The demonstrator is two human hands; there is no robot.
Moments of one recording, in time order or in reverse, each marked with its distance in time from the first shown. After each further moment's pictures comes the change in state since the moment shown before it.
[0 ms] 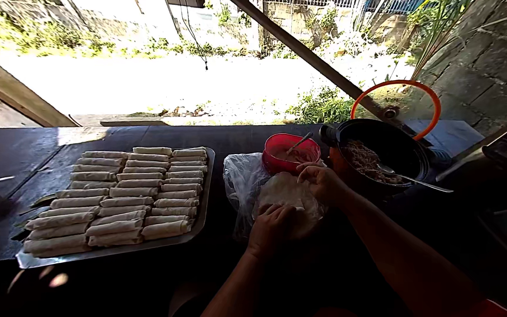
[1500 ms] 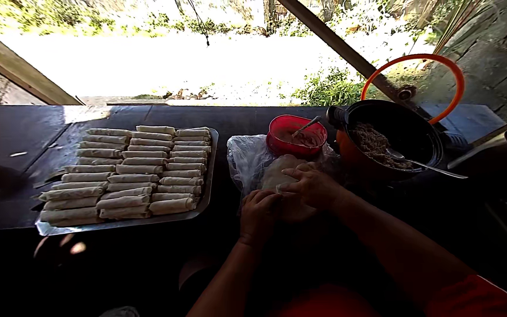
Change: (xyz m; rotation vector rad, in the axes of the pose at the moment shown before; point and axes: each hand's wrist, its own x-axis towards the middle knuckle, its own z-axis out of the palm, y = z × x) left_hand -0.026 -0.008 -0.020 -0.023 0.070 -0.304; right_hand -0.010 0.004 0.052 -0.602 -0.246 -0.331
